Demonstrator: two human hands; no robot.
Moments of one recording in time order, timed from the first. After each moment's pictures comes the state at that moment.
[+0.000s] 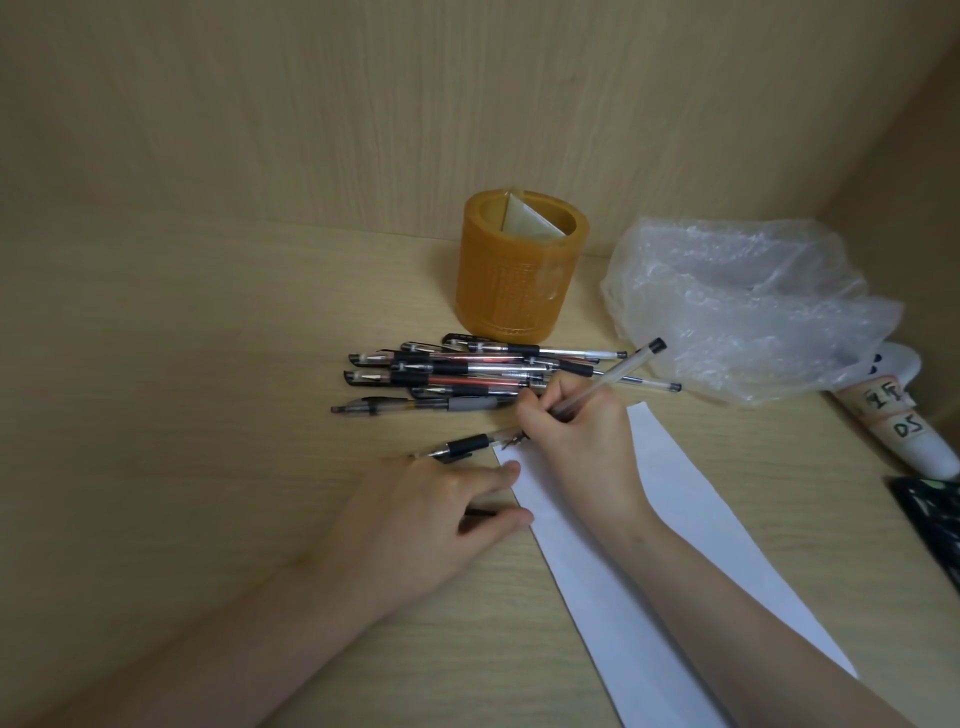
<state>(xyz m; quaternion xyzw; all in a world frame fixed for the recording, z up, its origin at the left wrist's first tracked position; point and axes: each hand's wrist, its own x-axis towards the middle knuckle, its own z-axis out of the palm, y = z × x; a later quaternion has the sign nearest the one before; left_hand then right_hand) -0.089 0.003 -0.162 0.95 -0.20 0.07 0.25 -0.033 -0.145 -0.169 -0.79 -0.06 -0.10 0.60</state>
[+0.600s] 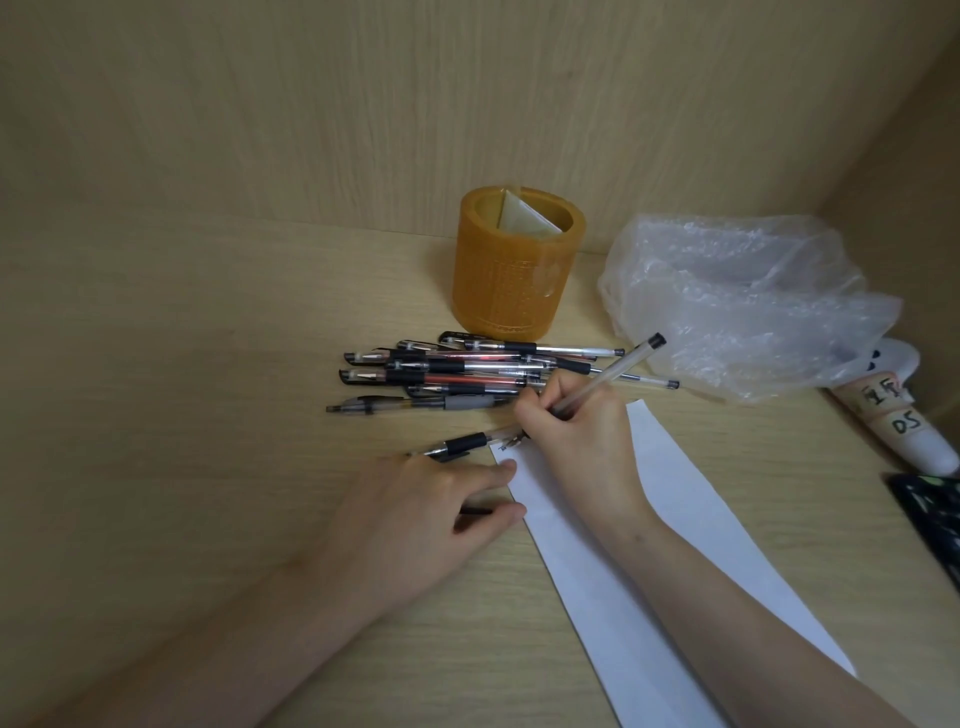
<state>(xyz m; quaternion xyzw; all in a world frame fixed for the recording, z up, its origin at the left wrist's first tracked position) -0.086 0.003 -0.170 0.94 -0.19 0.10 0.26 -0.034 -0.146 -0.167 -0.79 -0.06 -0.10 0.60</state>
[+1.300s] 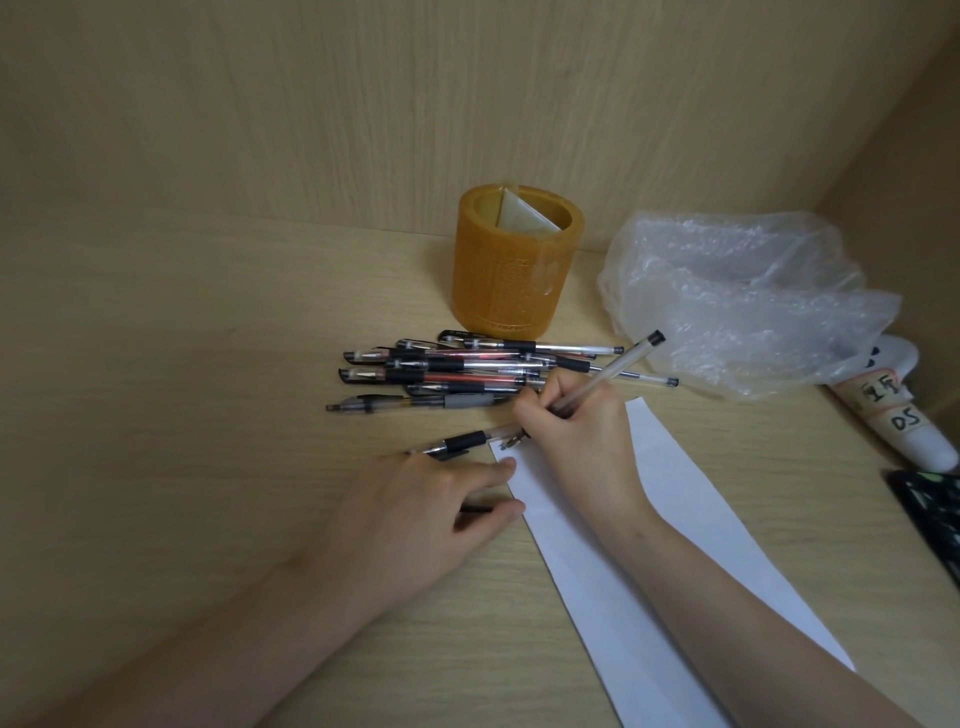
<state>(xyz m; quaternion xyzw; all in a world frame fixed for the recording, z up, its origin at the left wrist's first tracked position) -0.085 0.004 -0.172 0.94 -0.20 0.12 0.25 -0.033 -0.145 -0.169 -0.78 -0.06 -0.10 0.61</state>
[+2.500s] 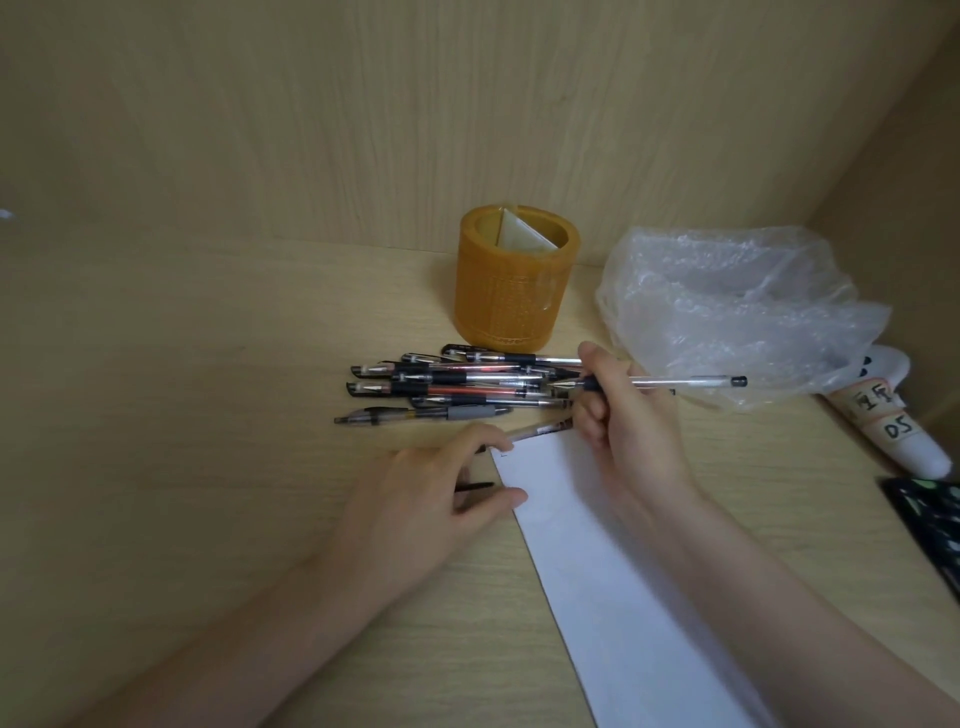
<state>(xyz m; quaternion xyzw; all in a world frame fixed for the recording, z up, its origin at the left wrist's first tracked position) -0.085 0.005 -0.161 0.93 -0.15 0.07 0.32 -0.023 -0.165 -0.147 -0.55 0.07 -0.03 0.83</state>
